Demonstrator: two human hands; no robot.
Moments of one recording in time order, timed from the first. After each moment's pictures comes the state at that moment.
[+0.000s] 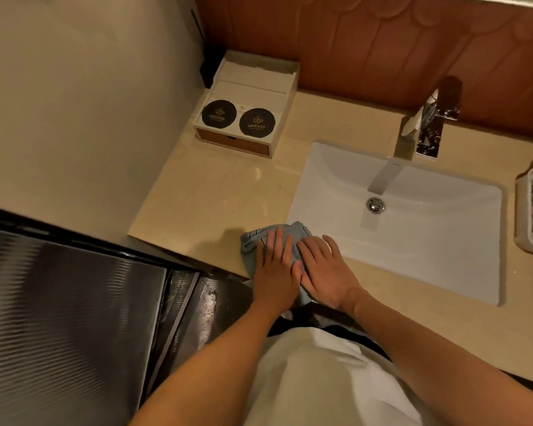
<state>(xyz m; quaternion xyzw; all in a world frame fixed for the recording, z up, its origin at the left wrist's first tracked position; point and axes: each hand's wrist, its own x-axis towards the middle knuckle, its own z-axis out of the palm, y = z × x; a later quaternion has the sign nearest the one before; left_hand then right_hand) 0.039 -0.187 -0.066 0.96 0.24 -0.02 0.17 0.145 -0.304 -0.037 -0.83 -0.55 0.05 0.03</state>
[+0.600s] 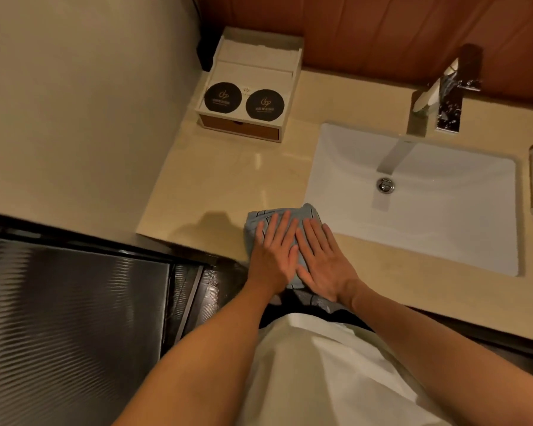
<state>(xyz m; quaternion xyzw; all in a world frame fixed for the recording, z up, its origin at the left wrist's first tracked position) 0.014 -0.119 -0.073 0.98 0.13 0.01 0.18 0.101 -0.268 -0.054 -0.84 -0.53 0.13 -0.03</state>
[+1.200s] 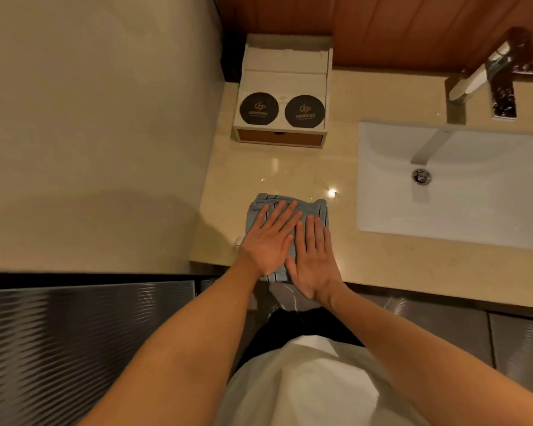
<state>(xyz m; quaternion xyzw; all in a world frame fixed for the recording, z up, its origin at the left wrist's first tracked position) 0.001 0.063 -0.060 0.99 -0.02 -0.12 0.08 0.021 -0.097 -0.060 -0.93 -0.33 0.17 0.05</state>
